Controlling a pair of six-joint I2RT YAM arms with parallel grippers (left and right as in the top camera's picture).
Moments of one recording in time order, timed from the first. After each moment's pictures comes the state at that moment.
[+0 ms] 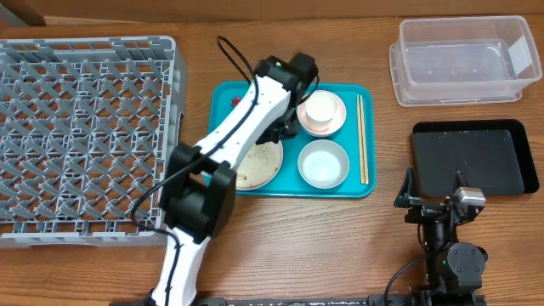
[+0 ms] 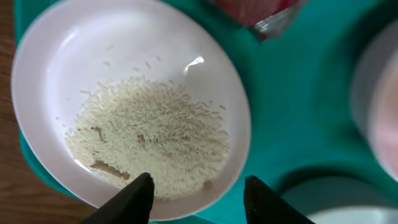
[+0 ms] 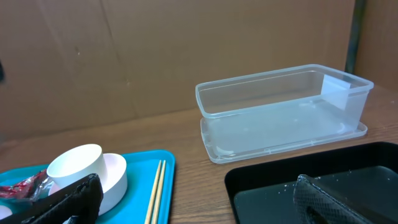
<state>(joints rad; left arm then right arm) -0.55 2.22 1.99 -1.34 -0.14 -0.83 0.04 0.01 0.02 -0.02 0.10 0.16</state>
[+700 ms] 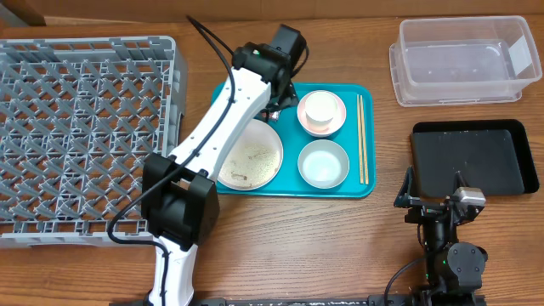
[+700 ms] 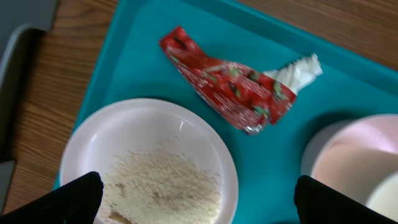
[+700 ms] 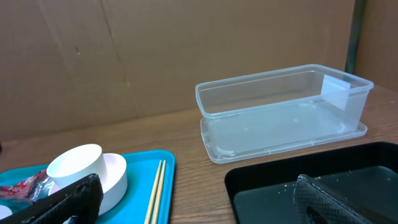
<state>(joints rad) -0.48 2.14 2.02 -1.22 -0.27 -0.83 0.04 0.01 0.02 -0.02 0.10 0.16</state>
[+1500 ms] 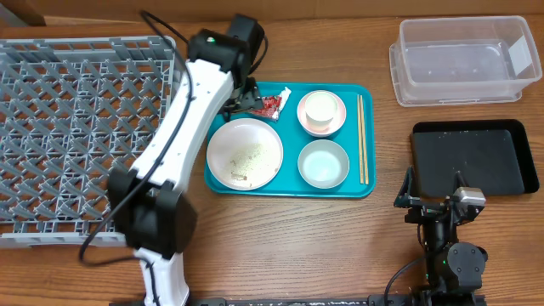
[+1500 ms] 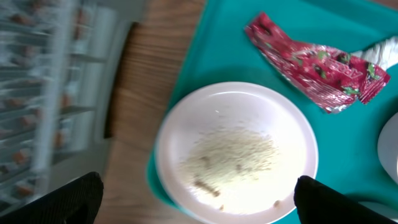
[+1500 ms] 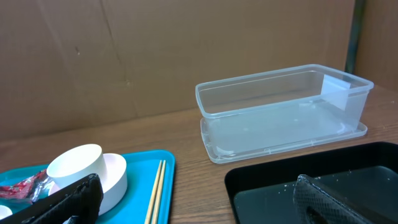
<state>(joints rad) -0.36 2.02 2.02 -1.44 -0.27 -0.68 0.04 0.01 0.02 -0.02 0.10 0.16</state>
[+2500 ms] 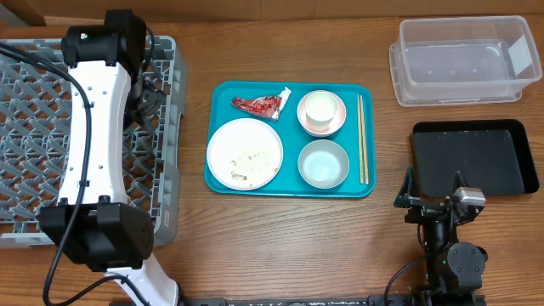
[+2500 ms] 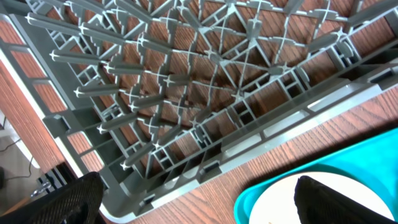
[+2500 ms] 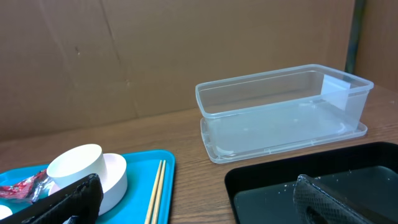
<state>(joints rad) 0.04 1.90 2.02 -1.66 -0.33 -0.95 0.04 0.01 0.02 -0.02 0.10 0.16</state>
